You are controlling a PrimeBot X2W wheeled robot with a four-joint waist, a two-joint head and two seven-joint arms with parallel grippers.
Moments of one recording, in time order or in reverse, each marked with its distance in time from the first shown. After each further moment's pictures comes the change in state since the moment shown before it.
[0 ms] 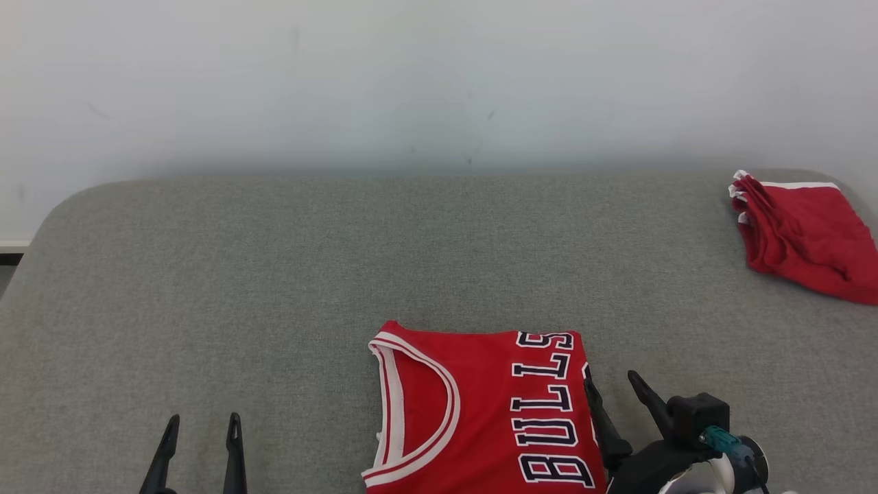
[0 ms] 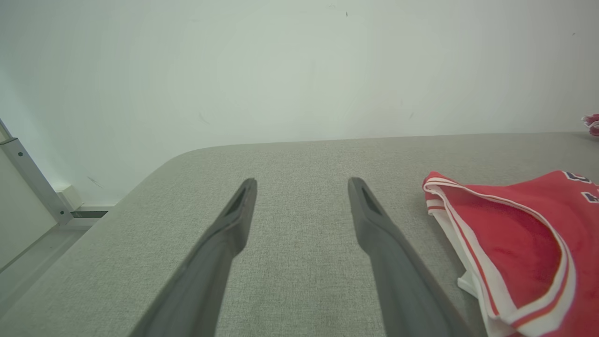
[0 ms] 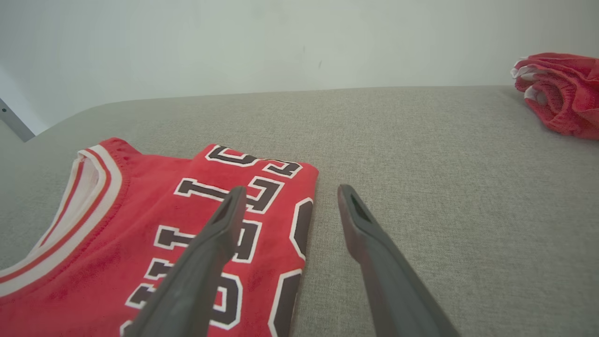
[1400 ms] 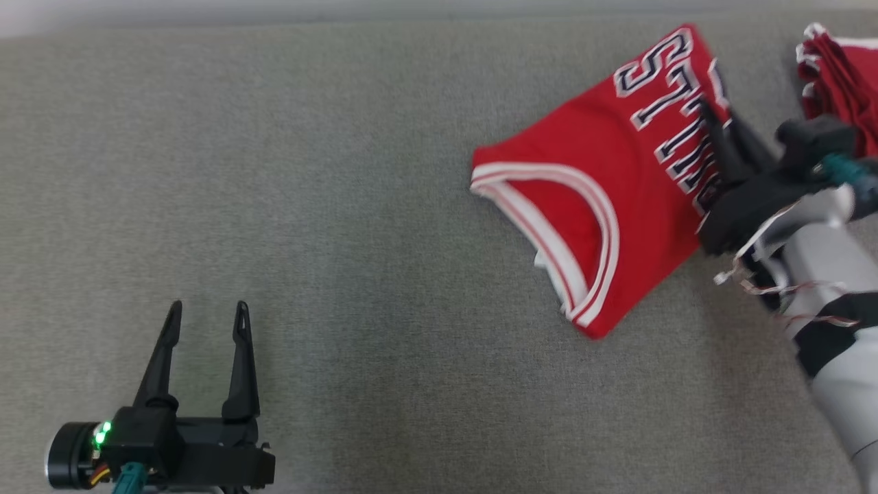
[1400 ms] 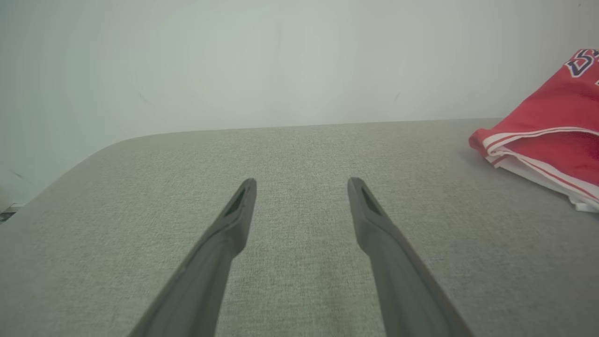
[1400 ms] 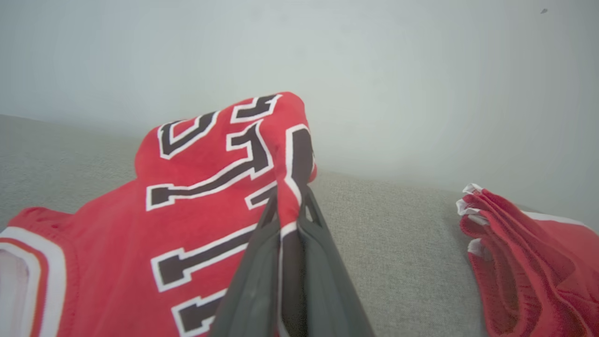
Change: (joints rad) left arm -0.203 -0.018 -0.032 -0.043 -0.015 -0.003 0.000; right arm -0.678 -0.292 0.213 0.305 0.148 0.000 -0.044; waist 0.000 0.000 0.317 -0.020
